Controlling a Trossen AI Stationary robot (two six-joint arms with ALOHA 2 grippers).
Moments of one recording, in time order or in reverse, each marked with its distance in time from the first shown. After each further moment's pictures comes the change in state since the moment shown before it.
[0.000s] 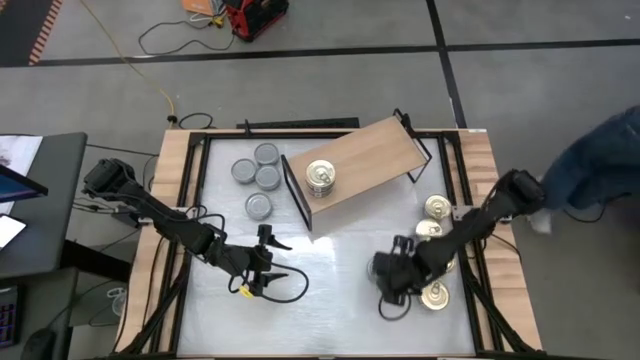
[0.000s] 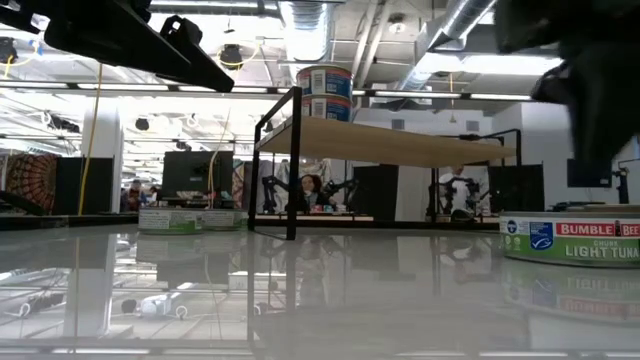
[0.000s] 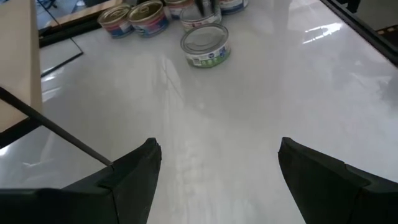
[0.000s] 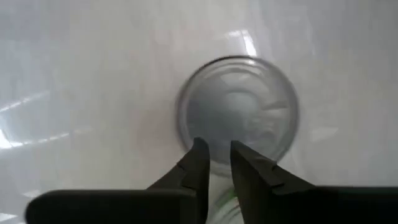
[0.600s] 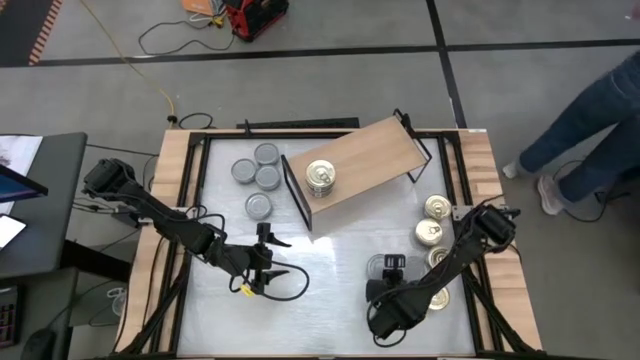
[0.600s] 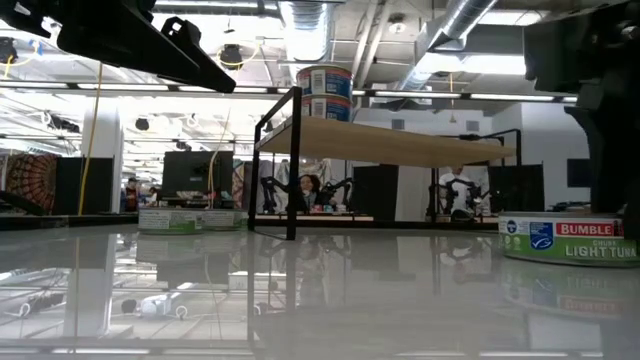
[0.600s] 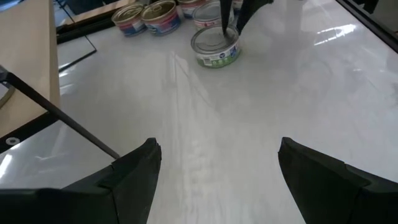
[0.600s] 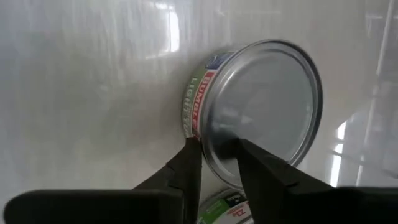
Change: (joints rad) left arm 0.000 0.000 0.000 -0.003 -0.035 -0.014; right arm 0.115 0.375 0.259 -0.281 0.188 -0.072
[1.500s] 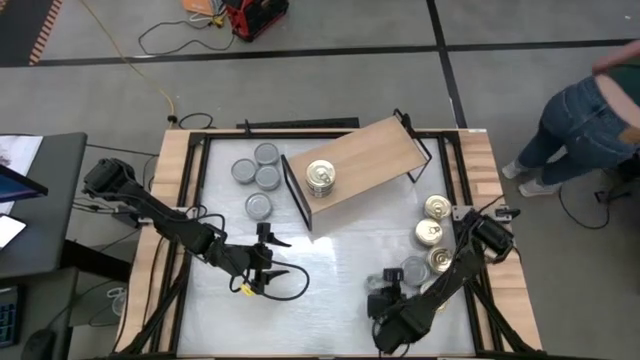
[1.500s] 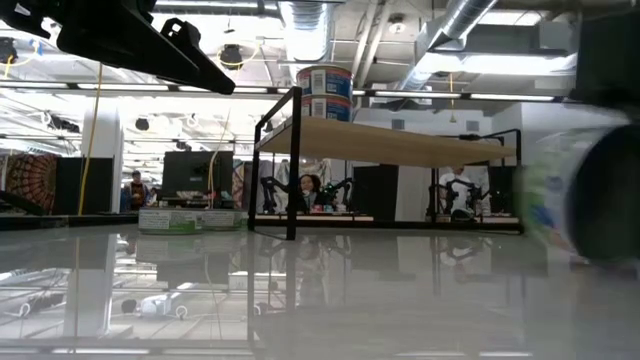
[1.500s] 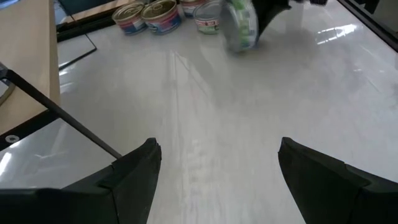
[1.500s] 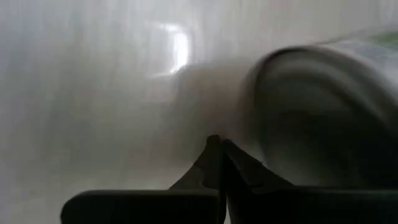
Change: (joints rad) left arm 0.000 0.000 0.000 -0.003 -0.001 -0.009; right arm 0.088 0.062 -0.004 0.127 0.039 0.015
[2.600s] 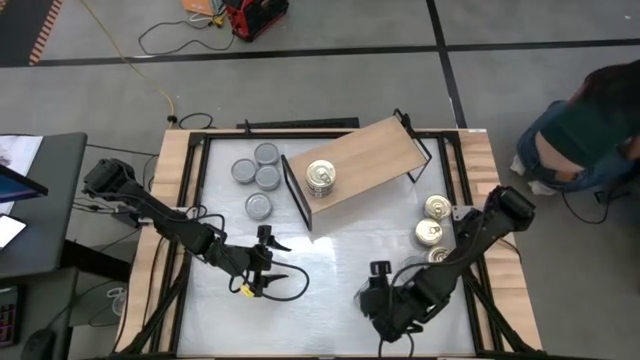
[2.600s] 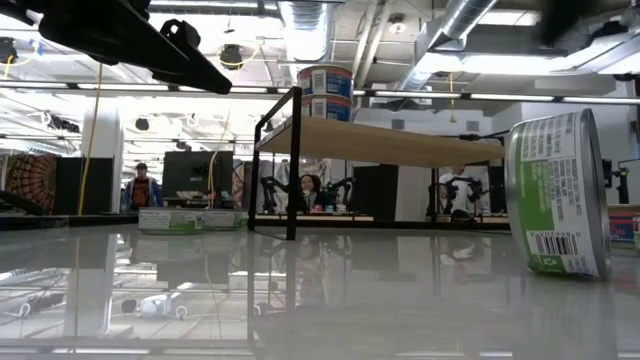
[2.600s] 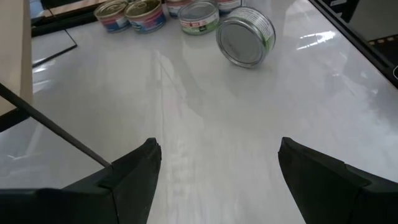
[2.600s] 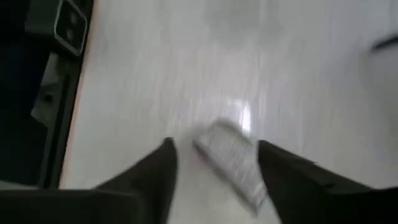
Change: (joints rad) left arm 0.000 0.000 0.000 0.006 0.061 -0.038; right arm -0.103 -0.287 0.084 0.204 -0.080 -0.294
